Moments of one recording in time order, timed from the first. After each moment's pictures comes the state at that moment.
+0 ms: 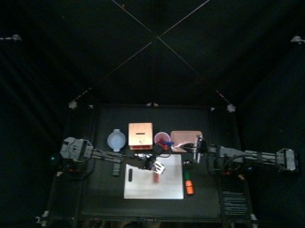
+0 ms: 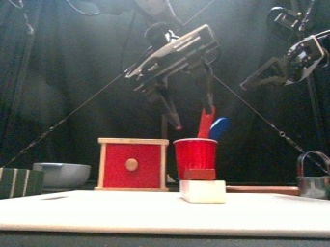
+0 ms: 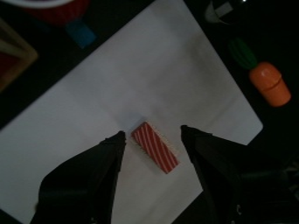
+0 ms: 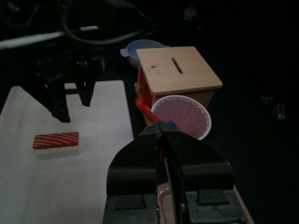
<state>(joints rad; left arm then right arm) -0.13 0.30 0.03 0.28 0.87 -1.35 -0.24 -0.83 1.17 -0.15 -0.10 0.02</state>
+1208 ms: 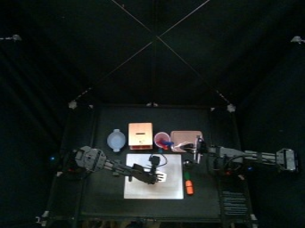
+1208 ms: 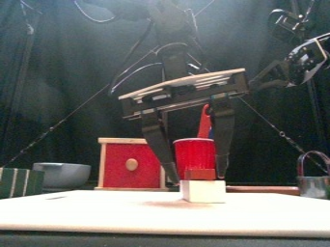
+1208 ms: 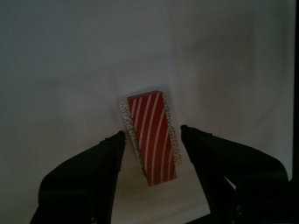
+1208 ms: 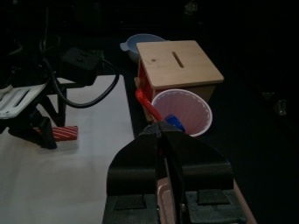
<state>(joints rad) -0.23 0.51 -0.07 0.30 0.96 -1.76 -0.24 -0.83 1.19 -0.15 -0.10 0.02</state>
